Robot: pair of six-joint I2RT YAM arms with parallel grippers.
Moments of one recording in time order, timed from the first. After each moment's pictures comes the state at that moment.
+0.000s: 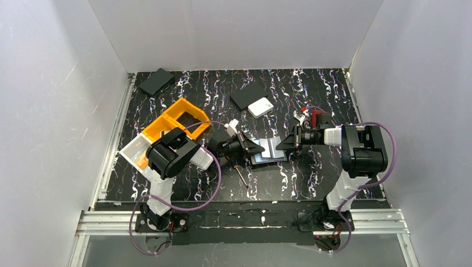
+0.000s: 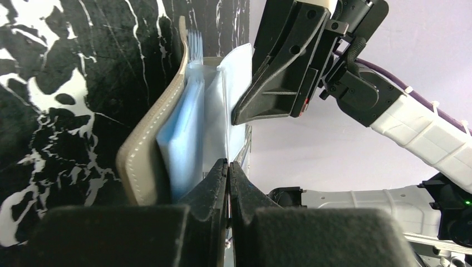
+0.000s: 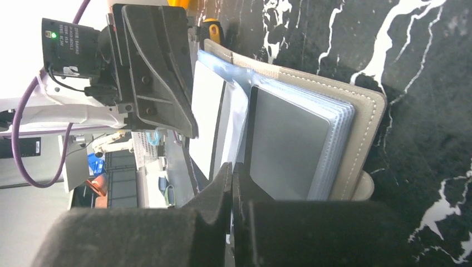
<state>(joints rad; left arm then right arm) -0.73 2.01 0.72 1.08 0.45 -1.36 0.02 1.79 0.77 -0.03 -1.25 0.27</state>
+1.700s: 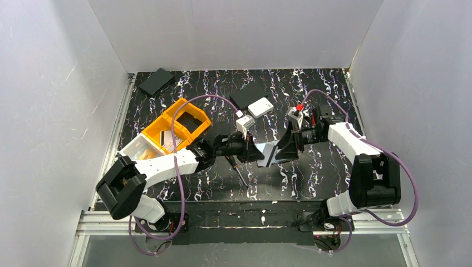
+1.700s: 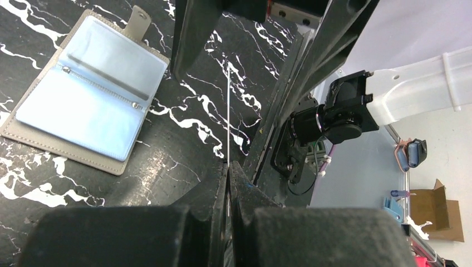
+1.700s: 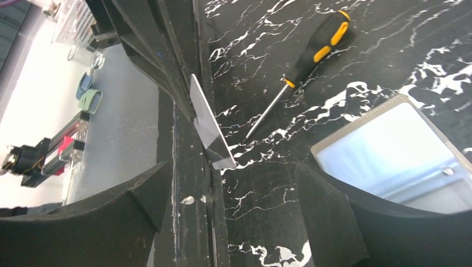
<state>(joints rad) -0.86 1.44 0.80 0.27 0.47 -0.52 0.11 1.46 0.93 -0.80 -1.33 -0.66</state>
